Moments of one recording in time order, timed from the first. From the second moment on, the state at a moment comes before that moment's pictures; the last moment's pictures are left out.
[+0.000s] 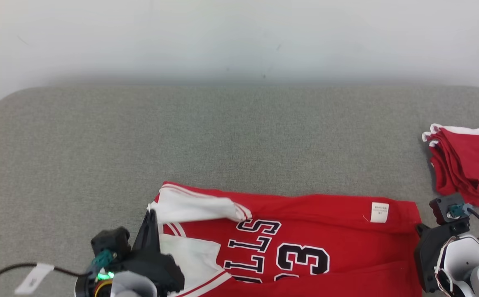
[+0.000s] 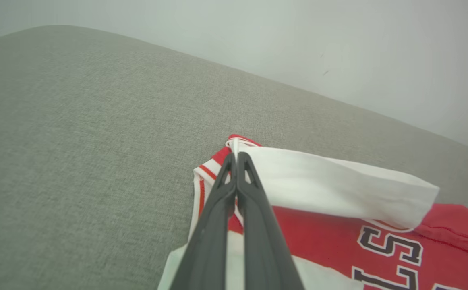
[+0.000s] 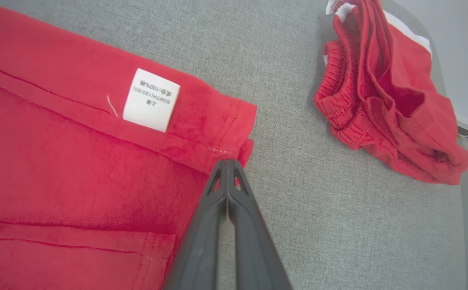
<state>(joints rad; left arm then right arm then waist) -0.34 0.13 -0.40 0.50 -0.65 0.19 -0.22 -0.20 -0.41 0.11 0.26 0.17 0.13 0.55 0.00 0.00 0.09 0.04</state>
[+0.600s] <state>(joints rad) -0.06 0.18 -0.43 0.21 -0.68 0.28 -0.10 -0.14 -0.45 0.12 0.29 0.17 0.13 0.57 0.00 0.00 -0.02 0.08</state>
